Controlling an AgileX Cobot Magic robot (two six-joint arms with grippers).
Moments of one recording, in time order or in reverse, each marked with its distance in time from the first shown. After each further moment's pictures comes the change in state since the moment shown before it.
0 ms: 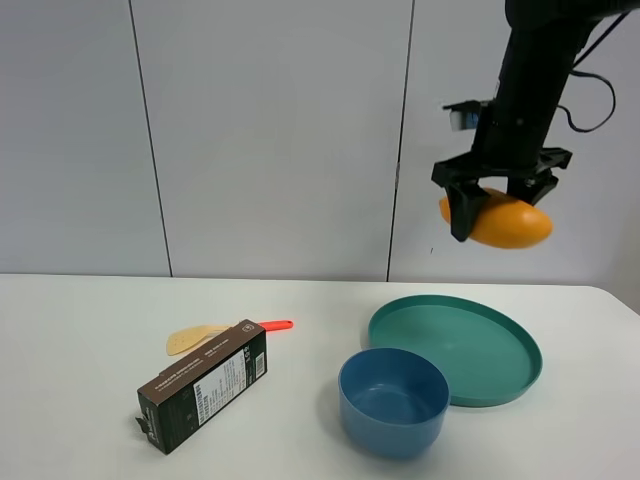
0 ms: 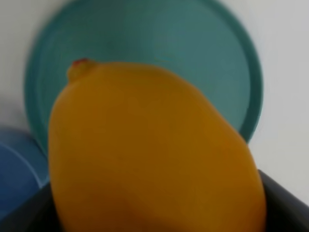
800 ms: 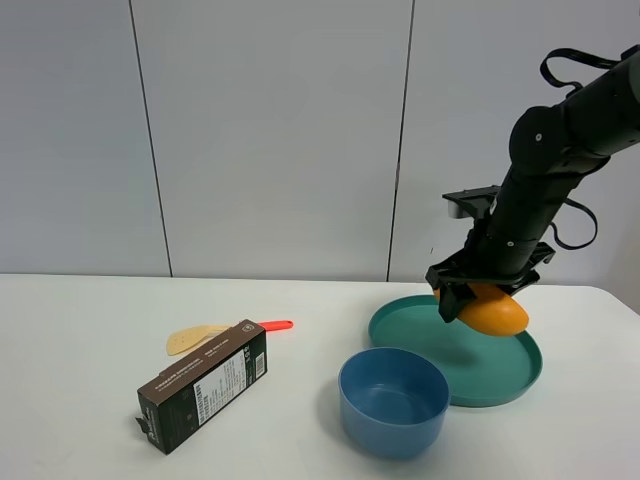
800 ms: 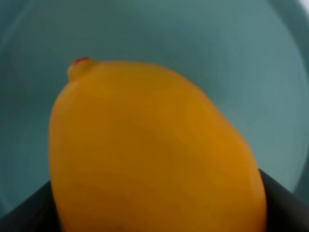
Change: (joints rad) left arm 0.000 0.000 0.000 0.000 0.000 0.000; right arm -0.024 0.009 0.436 0.026 -0.631 -0.045
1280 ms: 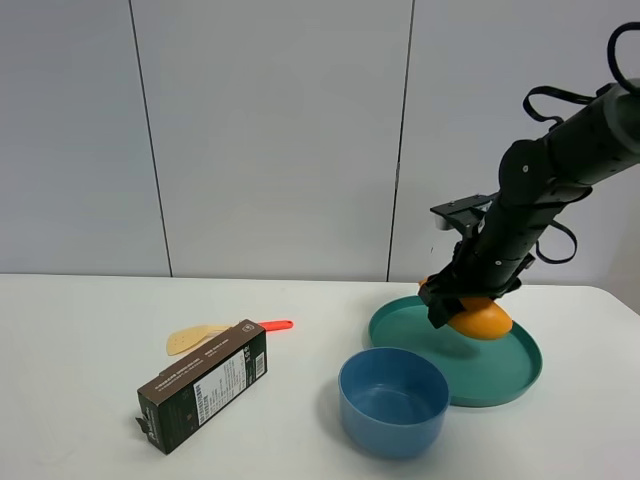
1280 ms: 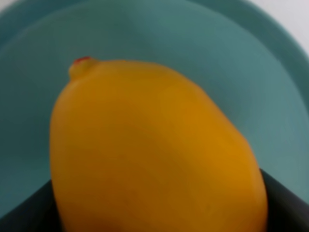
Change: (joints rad) left arm 0.000 0.000 0.000 0.000 0.000 0.000; right arm 0.000 0.077 0.011 -0.008 -0.153 -0.069
